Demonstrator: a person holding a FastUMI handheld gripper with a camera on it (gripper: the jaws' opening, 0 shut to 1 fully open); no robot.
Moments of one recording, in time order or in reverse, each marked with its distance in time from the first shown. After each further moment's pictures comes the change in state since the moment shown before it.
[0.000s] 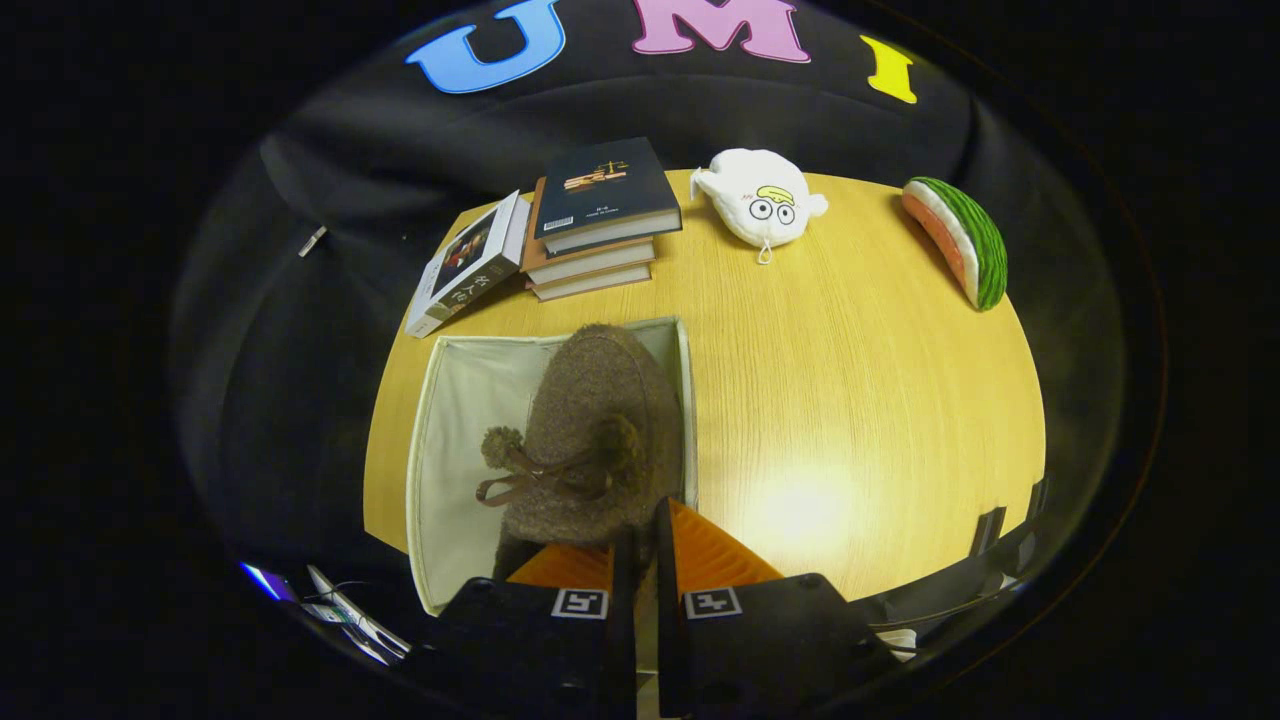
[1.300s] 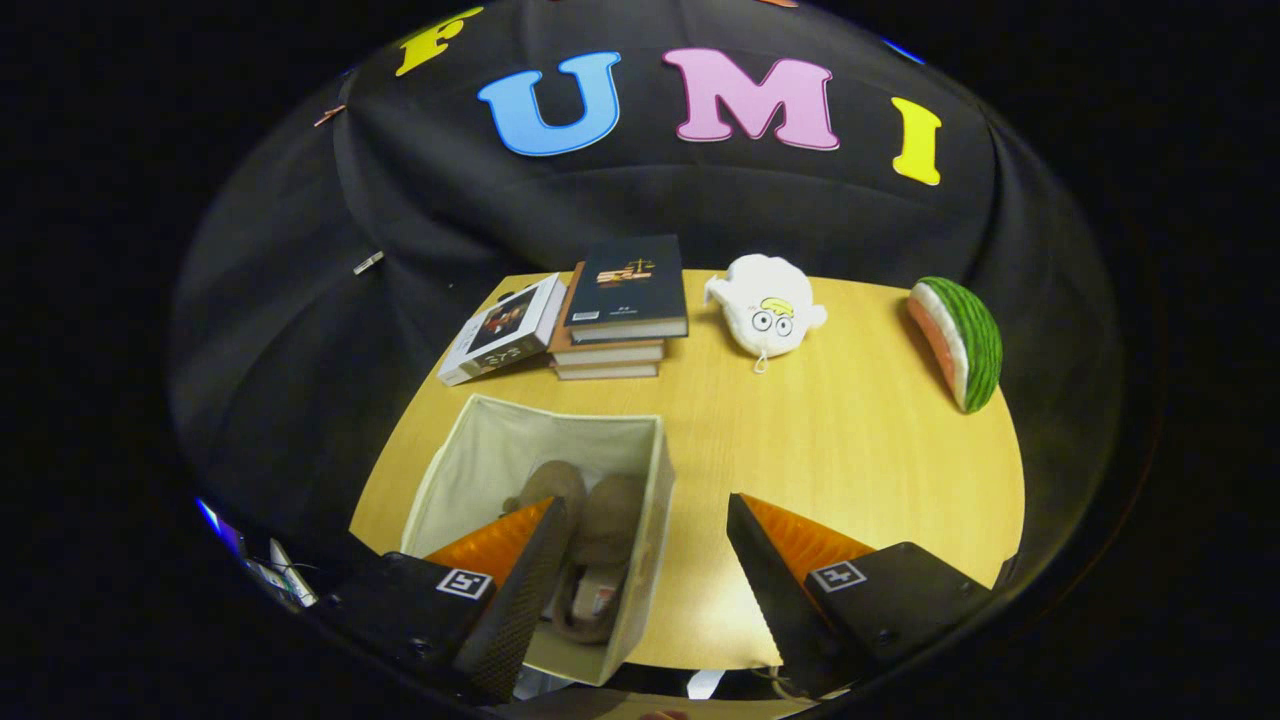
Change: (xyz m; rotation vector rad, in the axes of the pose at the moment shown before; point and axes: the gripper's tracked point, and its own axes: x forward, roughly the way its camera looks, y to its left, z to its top) arm -0.047 -0.048 0.068 -0.137 -0.359 0.030
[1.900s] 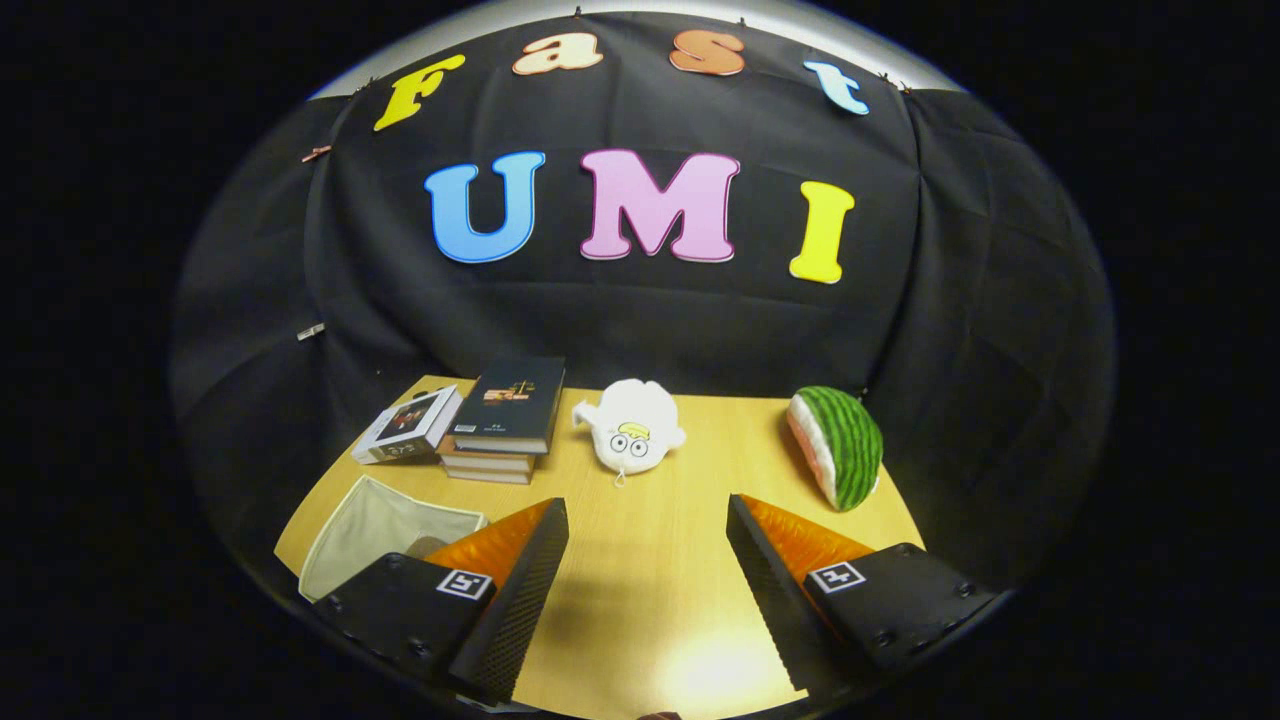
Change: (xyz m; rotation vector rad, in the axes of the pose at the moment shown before) arm -0.061 -0.133 0.081 -0.054 -0.370 -0.172
